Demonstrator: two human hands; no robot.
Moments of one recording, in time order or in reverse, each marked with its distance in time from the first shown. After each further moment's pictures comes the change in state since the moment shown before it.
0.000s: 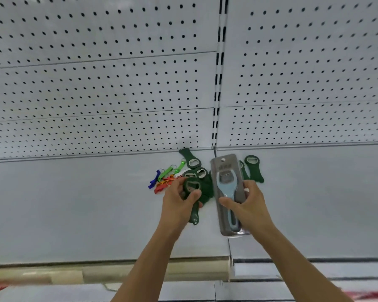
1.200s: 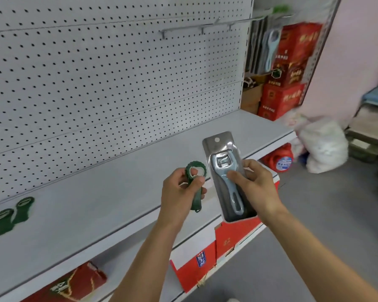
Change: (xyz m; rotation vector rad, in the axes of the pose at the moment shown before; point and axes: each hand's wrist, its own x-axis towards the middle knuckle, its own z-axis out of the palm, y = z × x) left_hand -0.288 0.080 0.547 -0.015 -0.527 0.272; right_hand -0.193 0.169 -0.578 0.386 0.547 -0.122
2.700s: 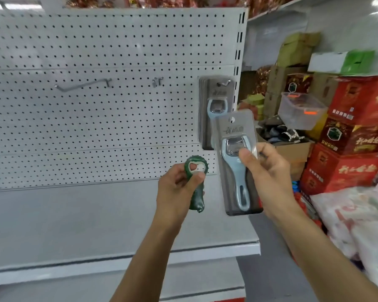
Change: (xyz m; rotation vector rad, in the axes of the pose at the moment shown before) left_hand 0.256 0.103 0.405 -0.070 0.480 0.151; right_hand 0.428 -0.091 -0.296 0.243 -0.381 -0.378
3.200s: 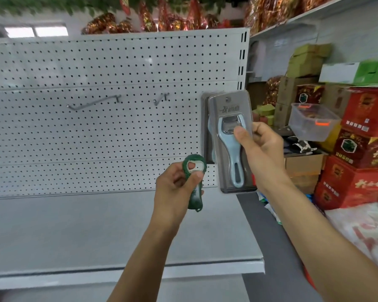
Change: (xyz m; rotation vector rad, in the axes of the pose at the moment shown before) left_hand 0.007 0.029 0.012 0.007 0.053 0.091; right_hand 0.058 -0.032 0.013 0.014 -0.019 -0.046
